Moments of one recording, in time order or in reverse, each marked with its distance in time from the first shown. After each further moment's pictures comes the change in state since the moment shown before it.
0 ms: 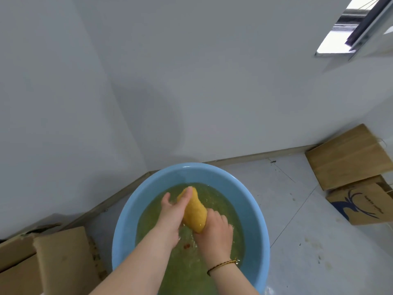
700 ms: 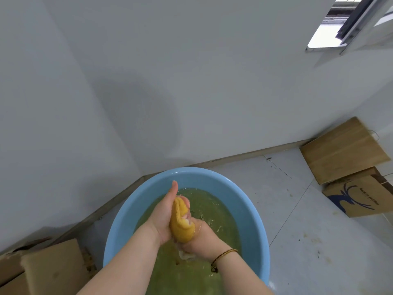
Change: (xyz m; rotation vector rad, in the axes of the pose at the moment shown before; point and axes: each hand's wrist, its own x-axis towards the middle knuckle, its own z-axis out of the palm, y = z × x) left_hand 0.023 0.020 0.000 -0.112 -0.304 -0.080; right_hand 0.028 -0.001 -0.004 0.398 -0.569 -0.169
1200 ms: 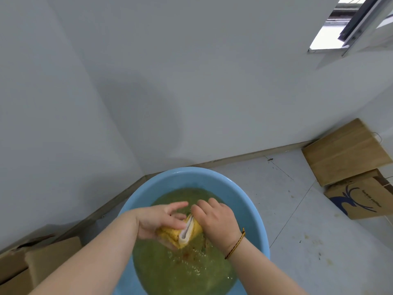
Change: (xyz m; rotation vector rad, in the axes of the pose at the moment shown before) left_hand -0.009 0.027 -0.033 0.584 -0.430 -0.376; right_hand 0.001 0.008 -0.029 -0.952 0.517 -0.473
